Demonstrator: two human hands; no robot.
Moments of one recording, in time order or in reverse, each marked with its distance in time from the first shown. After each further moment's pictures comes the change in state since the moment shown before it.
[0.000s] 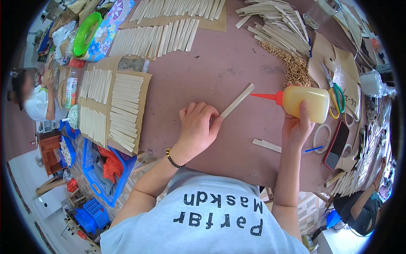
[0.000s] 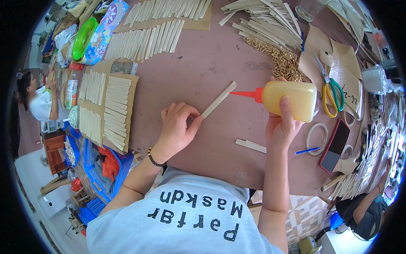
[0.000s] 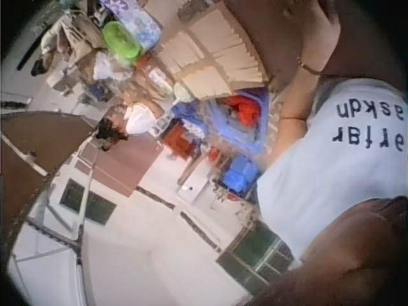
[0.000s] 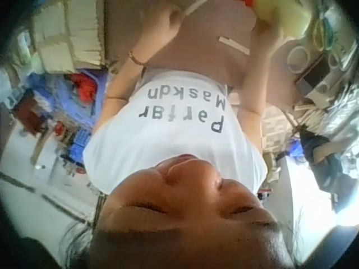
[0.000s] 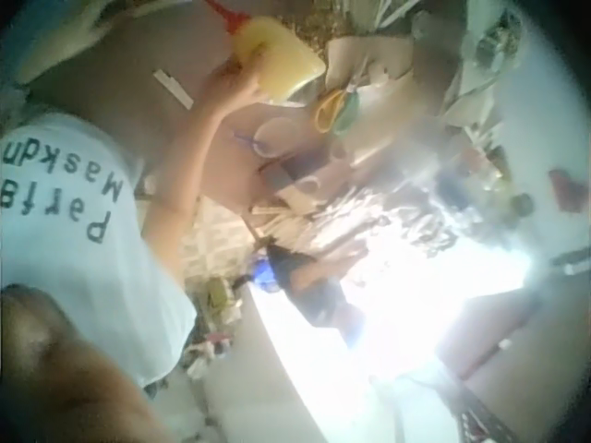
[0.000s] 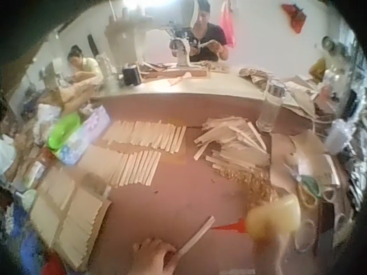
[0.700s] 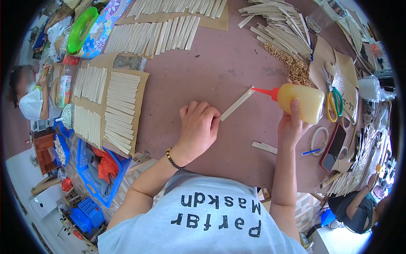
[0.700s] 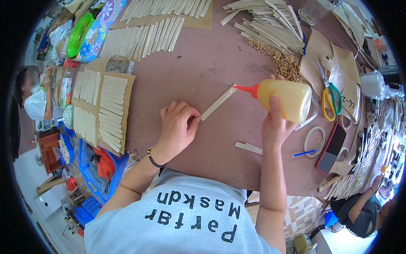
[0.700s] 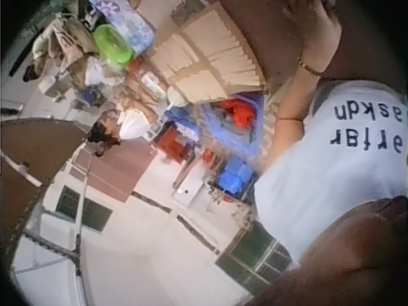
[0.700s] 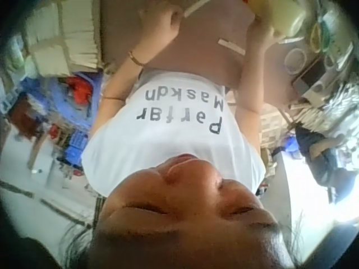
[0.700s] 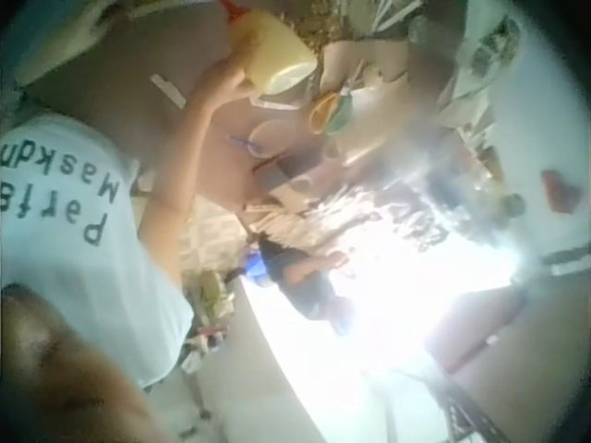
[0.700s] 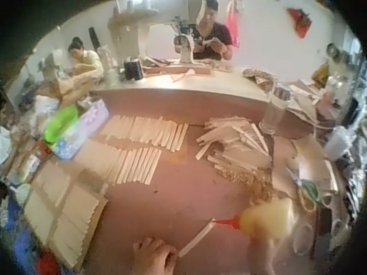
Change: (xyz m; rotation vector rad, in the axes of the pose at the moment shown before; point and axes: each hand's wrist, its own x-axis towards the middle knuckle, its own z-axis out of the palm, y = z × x) left_hand 0.006 -0.004 0.005 -0.024 0.056 0.035; right_hand 0.002 0.016 0.012 -0.227 -0.015 -0.116
